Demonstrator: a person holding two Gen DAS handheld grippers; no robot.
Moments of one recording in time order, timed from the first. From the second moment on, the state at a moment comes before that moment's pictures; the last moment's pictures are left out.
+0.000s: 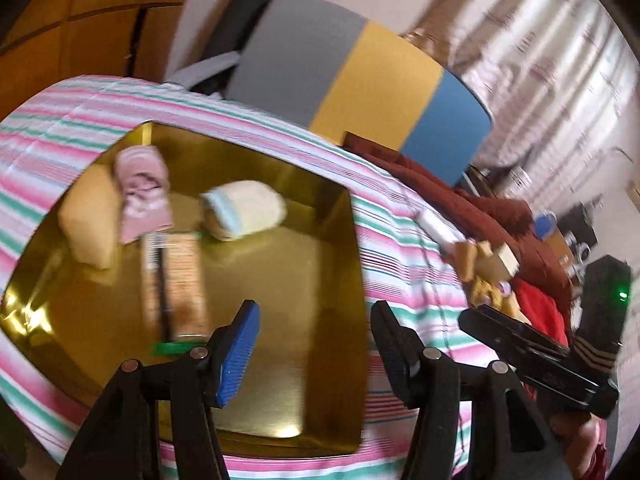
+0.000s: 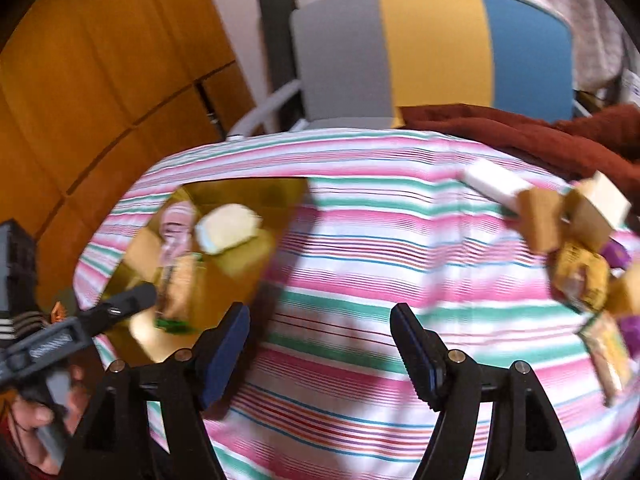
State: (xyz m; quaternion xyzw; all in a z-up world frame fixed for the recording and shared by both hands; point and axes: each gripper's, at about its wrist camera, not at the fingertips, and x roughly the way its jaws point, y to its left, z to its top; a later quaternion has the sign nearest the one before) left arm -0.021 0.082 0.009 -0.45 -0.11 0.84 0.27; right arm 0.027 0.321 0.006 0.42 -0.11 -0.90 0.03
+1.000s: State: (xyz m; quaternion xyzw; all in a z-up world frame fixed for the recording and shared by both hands) left arm 0.023 0.192 -0.009 -0.49 -0.03 0.80 0.35; right arm 0.065 0.555 -0.073 0.45 -0.35 -0.82 -0.04
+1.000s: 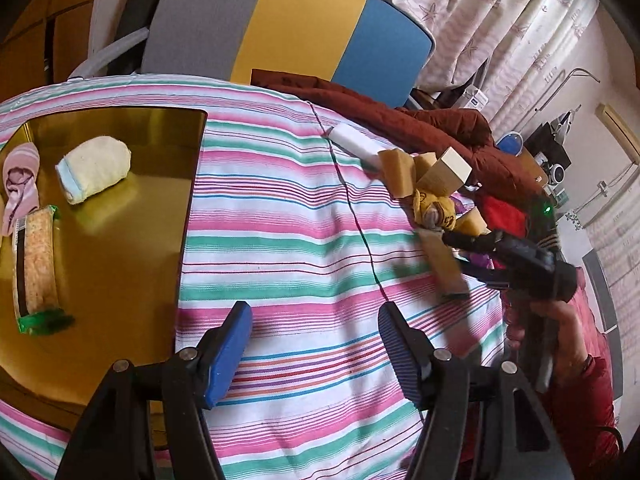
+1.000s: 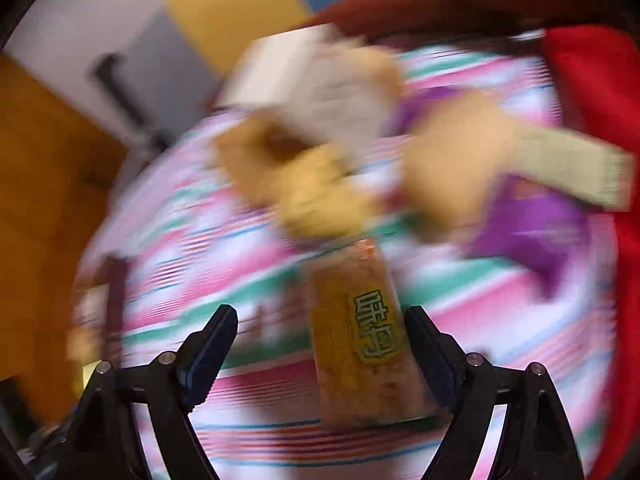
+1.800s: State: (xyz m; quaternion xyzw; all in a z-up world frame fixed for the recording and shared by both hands) left arm 0.038 0.371 -0.043 -0.48 0.12 0.75 0.44; right arm 0.093 0.602 -0.050 0.38 -0.35 -0.84 -0.17
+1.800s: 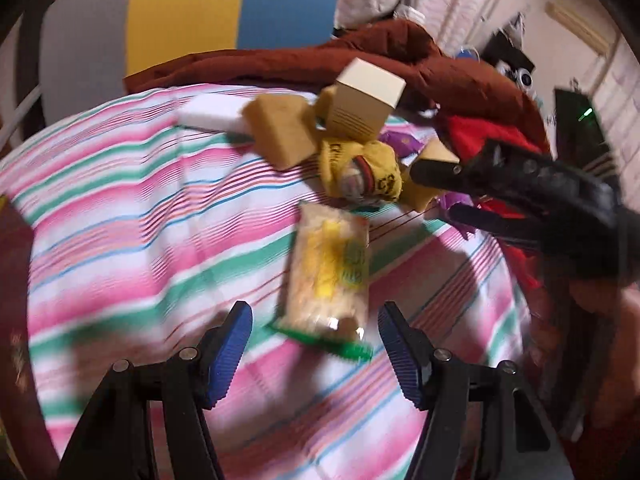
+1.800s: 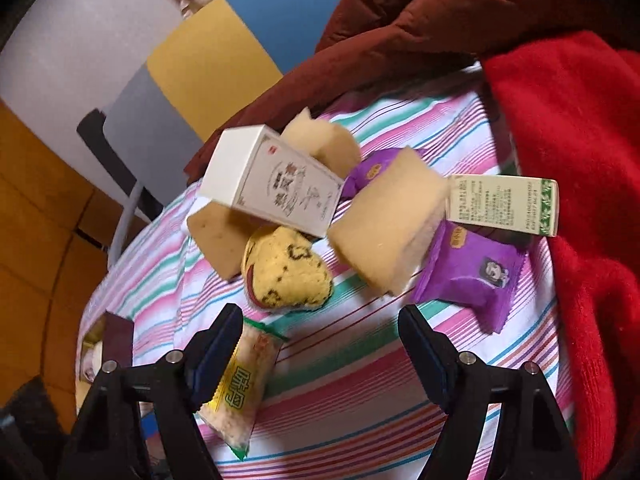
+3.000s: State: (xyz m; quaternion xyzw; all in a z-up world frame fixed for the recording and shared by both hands) left arm 0.042 0.345 -0.069 -0.37 0.13 0.81 0.44; right arm 0.003 0.540 -0.062 0.45 -0.13 -0.87 -0.17
